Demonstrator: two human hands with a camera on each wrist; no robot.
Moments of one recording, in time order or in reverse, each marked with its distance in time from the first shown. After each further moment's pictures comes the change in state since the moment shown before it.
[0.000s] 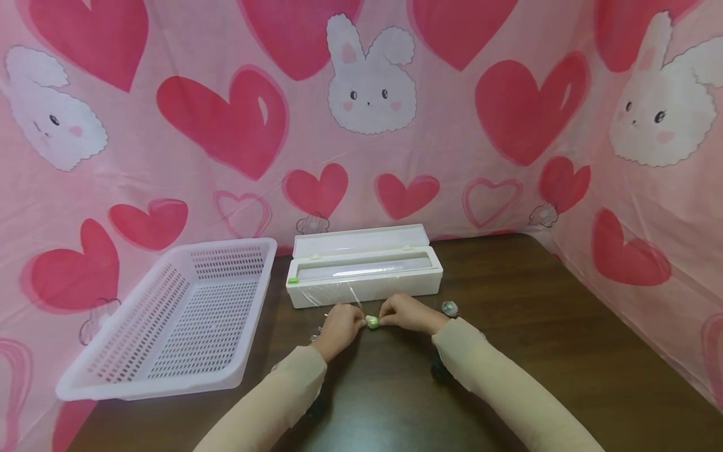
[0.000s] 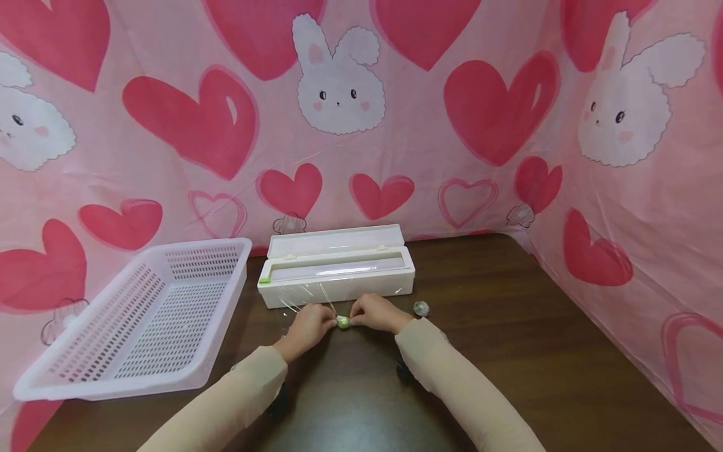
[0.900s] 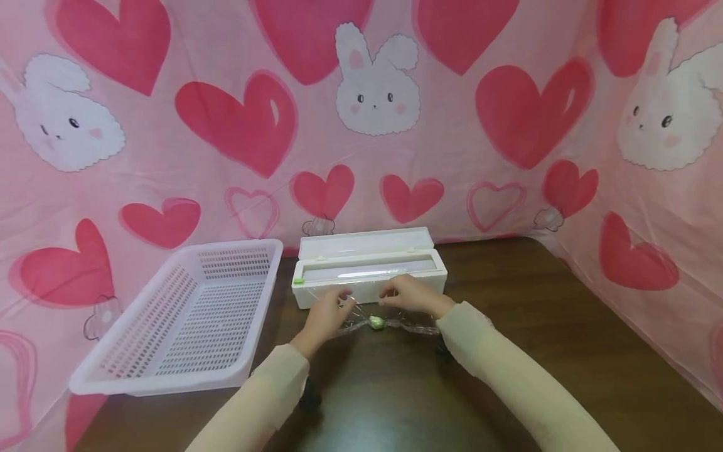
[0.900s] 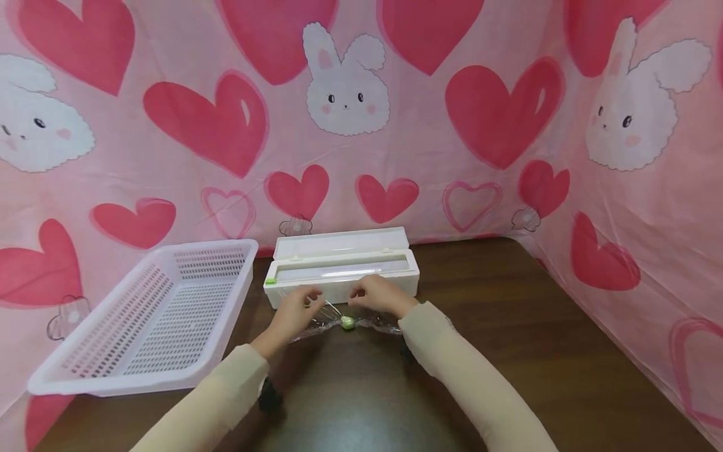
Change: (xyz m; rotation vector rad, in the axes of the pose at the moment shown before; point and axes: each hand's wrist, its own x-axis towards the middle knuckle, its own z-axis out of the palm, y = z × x) left_hand 0.002 -0.009 -0.042 -0.193 0.093 -0.212; right_hand 0.008 -0.016 -0.039 -0.039 0.063 -0.059
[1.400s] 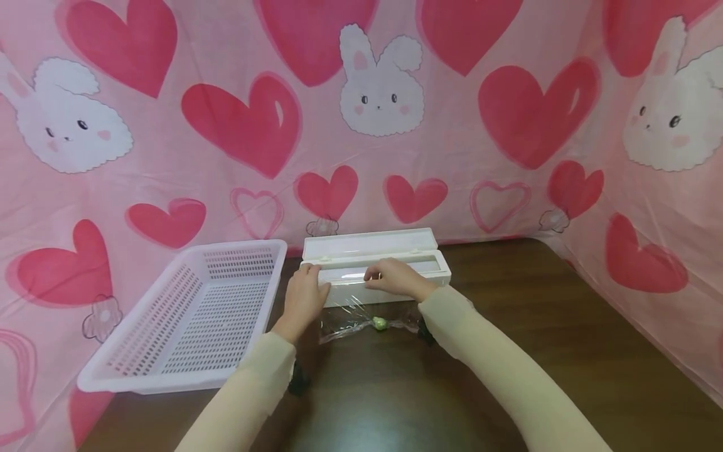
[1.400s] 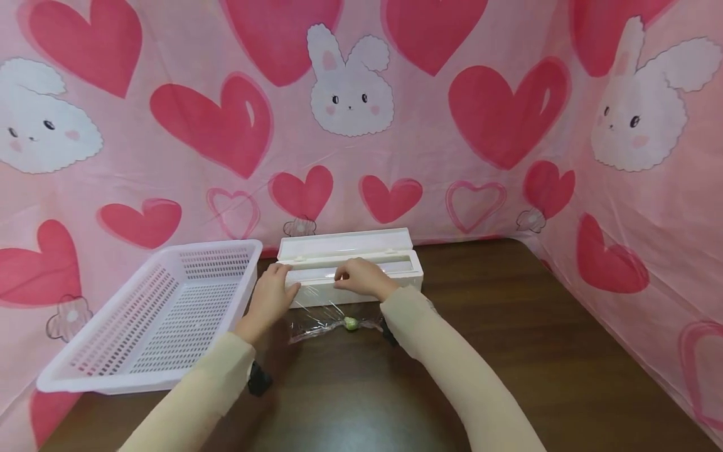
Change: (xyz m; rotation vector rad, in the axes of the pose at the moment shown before) left_hand 0.015 -0.015 -0.044 0.313 0.226 0.012; right_hand 0.037 -0.030 -0.017 -0.088 0.031 -0.041
